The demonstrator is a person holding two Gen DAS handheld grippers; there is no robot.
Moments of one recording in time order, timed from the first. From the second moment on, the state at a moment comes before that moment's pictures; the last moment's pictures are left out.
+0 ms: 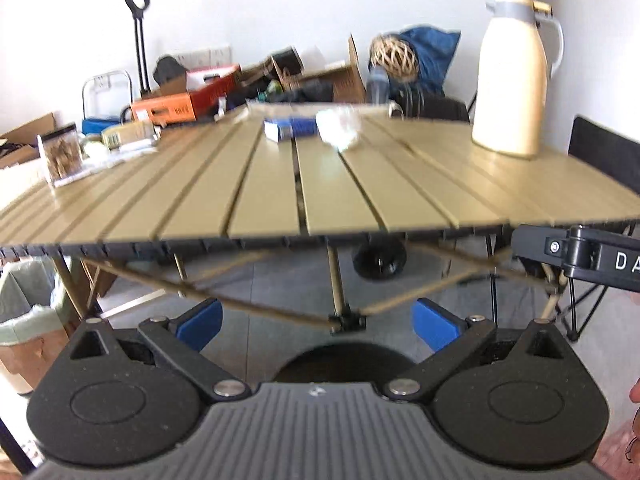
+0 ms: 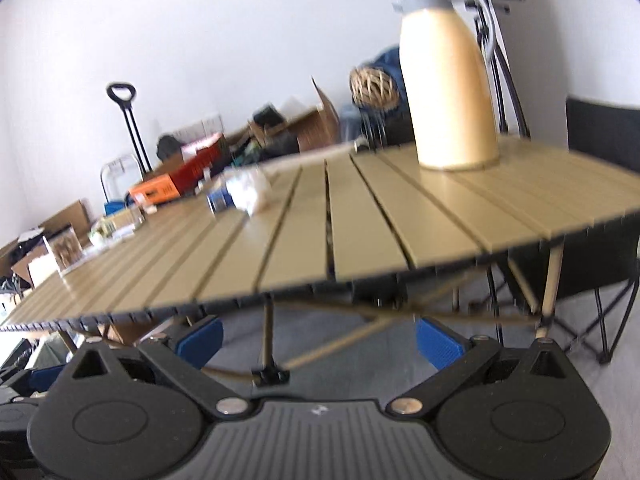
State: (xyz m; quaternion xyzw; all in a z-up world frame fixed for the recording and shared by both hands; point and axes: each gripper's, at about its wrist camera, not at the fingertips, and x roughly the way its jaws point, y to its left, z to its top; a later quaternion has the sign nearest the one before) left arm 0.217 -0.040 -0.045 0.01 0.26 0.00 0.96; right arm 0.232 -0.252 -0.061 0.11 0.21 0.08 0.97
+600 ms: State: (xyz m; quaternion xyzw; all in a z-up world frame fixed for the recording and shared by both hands) left arm 0.287 0.006 0.027 -0.04 0.18 0.06 0.98; right arm 0.319 -0.220 0.013 0.11 0.13 0.10 0.98
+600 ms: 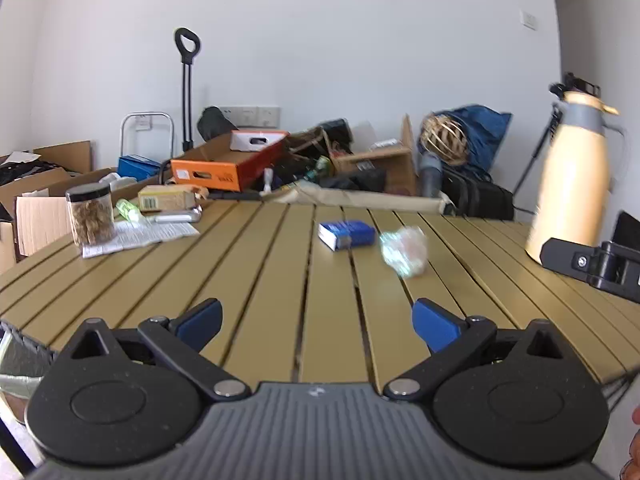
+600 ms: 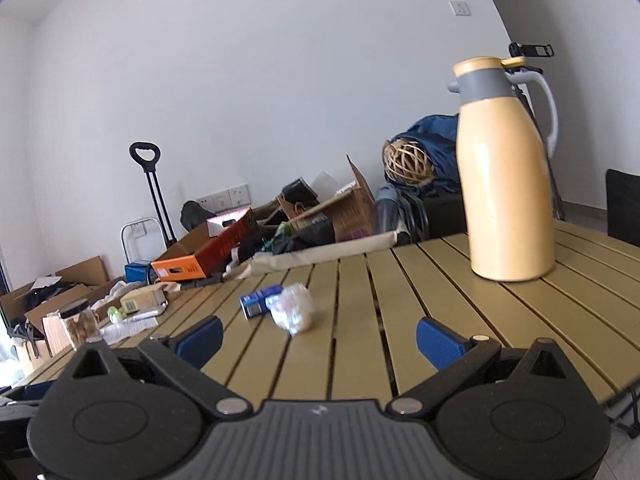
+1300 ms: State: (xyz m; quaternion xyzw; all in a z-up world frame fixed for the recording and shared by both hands) left arm 0.414 0.071 0.041 -0.08 0.18 0.12 0.97; right arm 0.475 -0.147 0.015 0.08 0.20 0.10 0.97
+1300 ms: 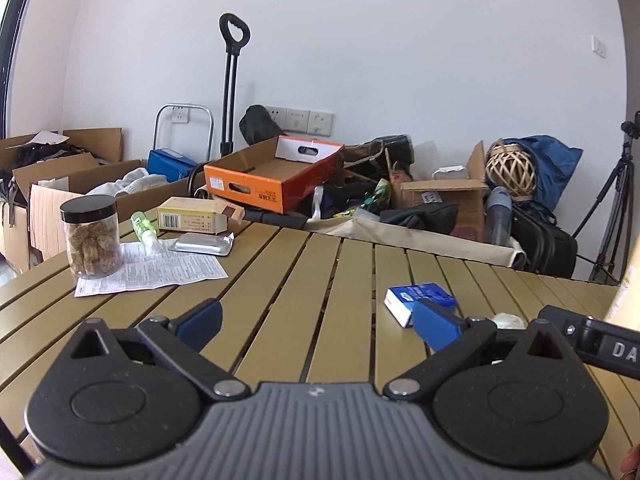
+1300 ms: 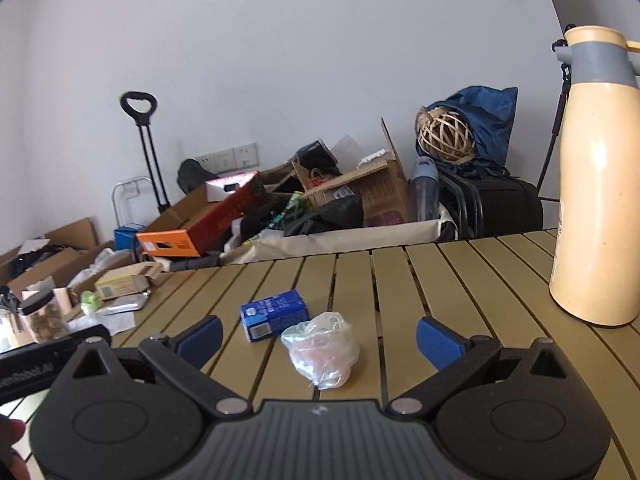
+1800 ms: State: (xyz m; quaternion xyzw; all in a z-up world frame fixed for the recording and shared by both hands) left arm 0.462 0.084 0.019 -0.07 0.22 0.13 0.96; right arm 0.565 -0.122 -0.029 0.08 0.31 0.06 0.94
